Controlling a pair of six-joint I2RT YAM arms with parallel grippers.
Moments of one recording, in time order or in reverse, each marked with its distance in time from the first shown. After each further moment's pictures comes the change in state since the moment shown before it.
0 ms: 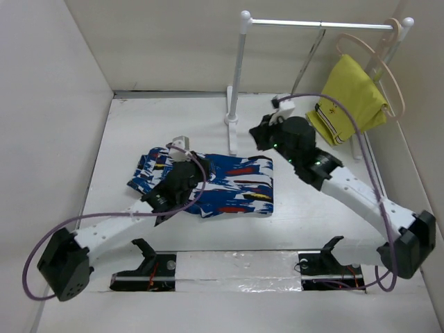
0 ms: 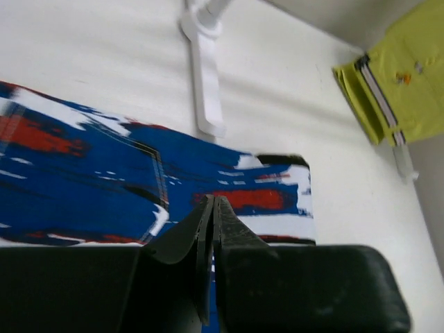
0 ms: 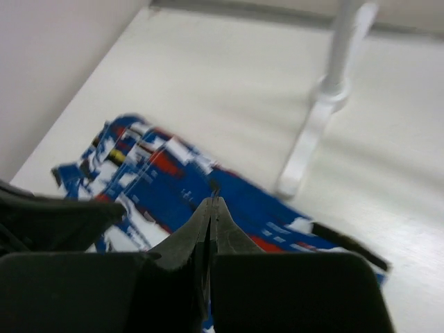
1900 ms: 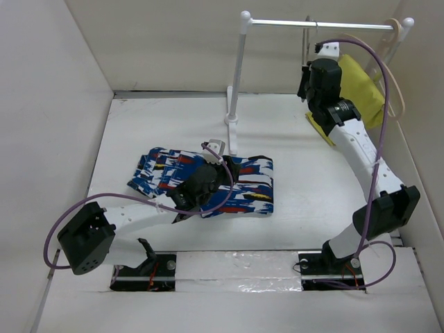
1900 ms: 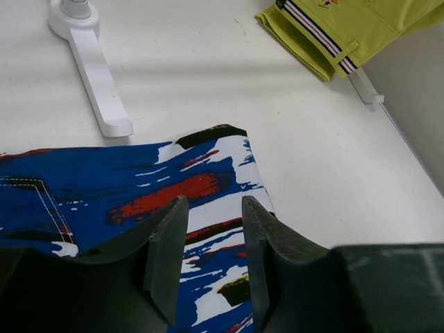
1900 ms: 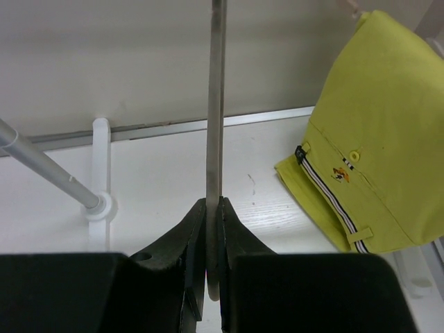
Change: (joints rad) left arm -0.182 0.286 0.060 0.319 0.093 0.225; right arm -0.399 0.293 0.600 -0.340 0.313 -0.164
